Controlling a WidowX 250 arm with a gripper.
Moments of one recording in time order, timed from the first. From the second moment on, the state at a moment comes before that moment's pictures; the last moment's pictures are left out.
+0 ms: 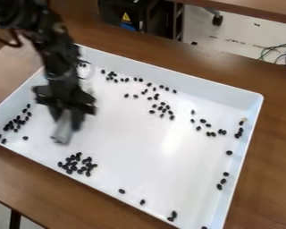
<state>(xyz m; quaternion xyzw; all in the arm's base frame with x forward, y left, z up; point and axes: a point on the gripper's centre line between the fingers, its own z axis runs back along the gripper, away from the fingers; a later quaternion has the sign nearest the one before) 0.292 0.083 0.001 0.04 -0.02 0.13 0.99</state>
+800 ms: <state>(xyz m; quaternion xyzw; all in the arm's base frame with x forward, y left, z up) 0.312 0.037 0.093 -0.01 -0.11 0.06 0.99</state>
